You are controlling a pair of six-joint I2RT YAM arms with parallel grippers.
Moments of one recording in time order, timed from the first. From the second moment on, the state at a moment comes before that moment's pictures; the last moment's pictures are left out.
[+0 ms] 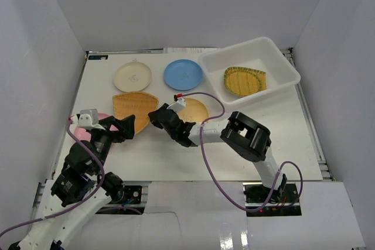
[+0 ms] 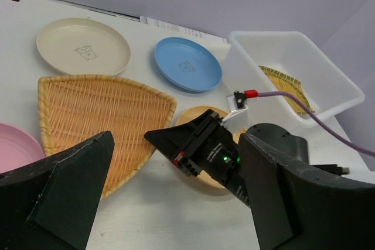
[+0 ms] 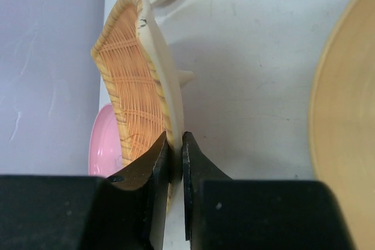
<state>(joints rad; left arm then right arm) -0.65 0.22 0.67 -0.44 -0.46 -0.38 1.13 2.12 1.25 0.48 0.49 1.22</state>
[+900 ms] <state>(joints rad) -0.65 0.74 0.82 -0.43 -0.19 -0.59 0.23 1.36 1.05 0.24 0.10 0.70</state>
